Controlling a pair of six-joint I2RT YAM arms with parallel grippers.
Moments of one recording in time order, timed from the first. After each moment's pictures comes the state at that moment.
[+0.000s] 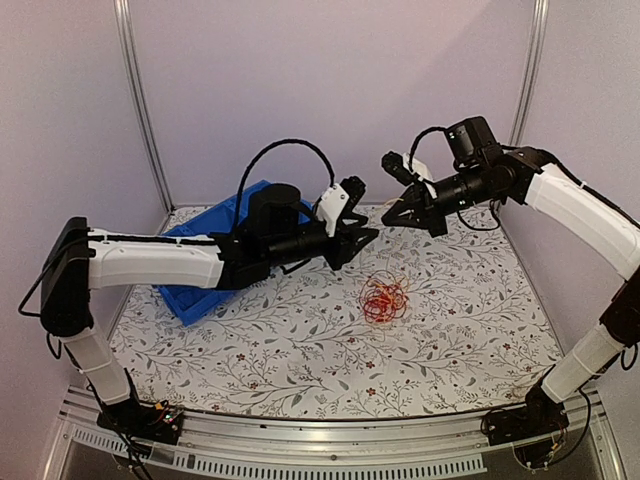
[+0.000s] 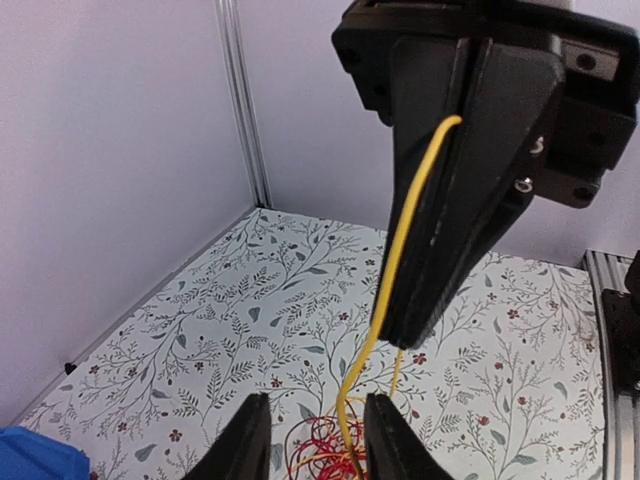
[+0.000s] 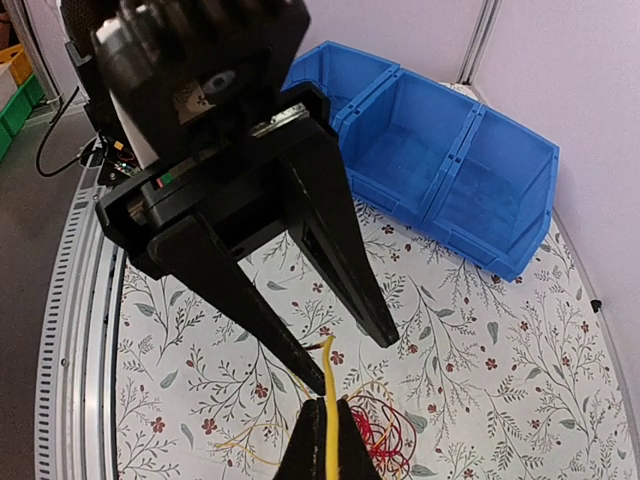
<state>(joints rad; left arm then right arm) -0.97 1.74 1.22 0.39 0.08 0.11 0.57 1.54 1.58 -0.79 -0.67 -0.61</state>
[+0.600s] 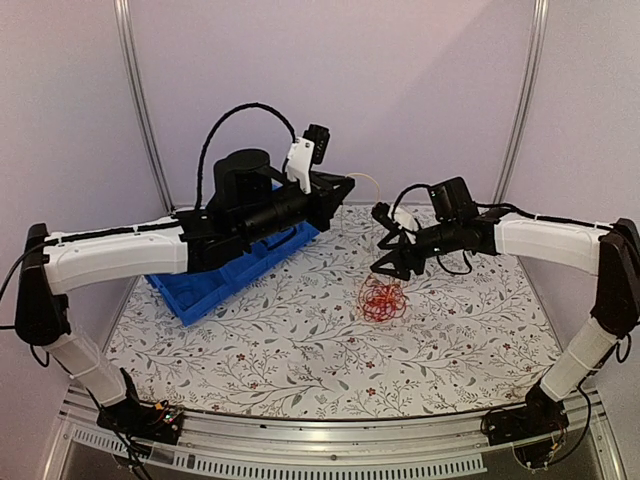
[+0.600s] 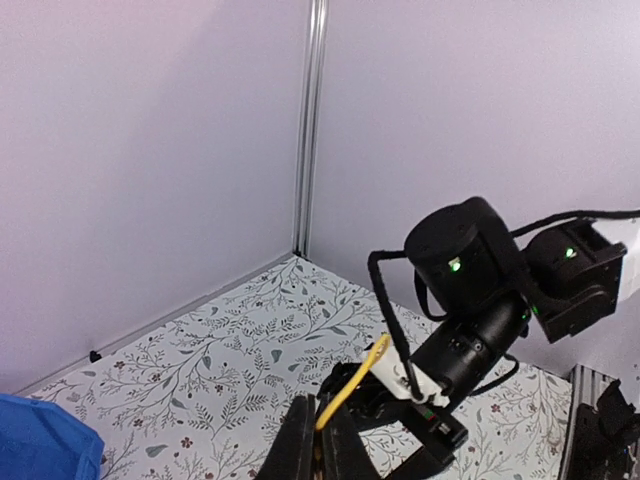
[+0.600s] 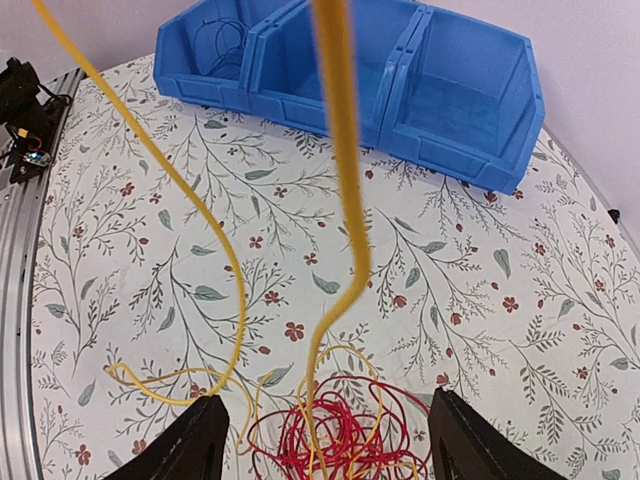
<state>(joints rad) -0.97 1.61 1.29 0.29 -0.07 -0.10 0.55 1.58 1.16 -0.30 -0.55 -0.46</state>
